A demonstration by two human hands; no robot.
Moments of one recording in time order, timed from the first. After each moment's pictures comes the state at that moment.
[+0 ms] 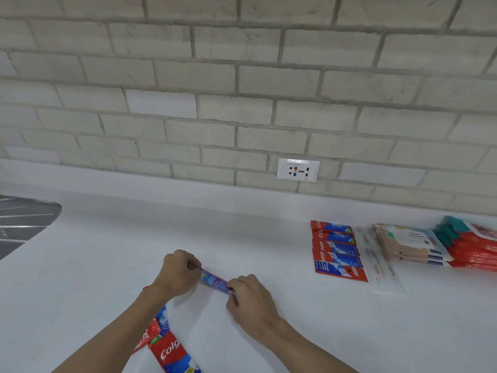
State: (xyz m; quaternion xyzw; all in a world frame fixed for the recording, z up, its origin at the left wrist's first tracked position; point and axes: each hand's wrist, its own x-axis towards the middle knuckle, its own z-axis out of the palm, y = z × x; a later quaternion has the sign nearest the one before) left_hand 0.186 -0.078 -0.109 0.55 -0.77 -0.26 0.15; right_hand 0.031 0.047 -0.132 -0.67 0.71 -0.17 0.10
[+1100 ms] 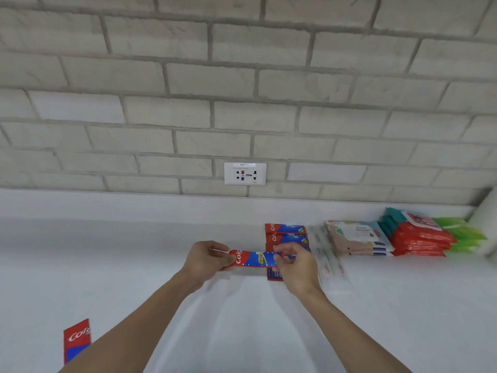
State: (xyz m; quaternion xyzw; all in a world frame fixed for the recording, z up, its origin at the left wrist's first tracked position) left_hand 0.018 -0.055 -0.085 0.43 -0.60 -0.63 0.24; right_hand -0.152 0.076 -0.098 -0.30 0.77 -0.54 0.17
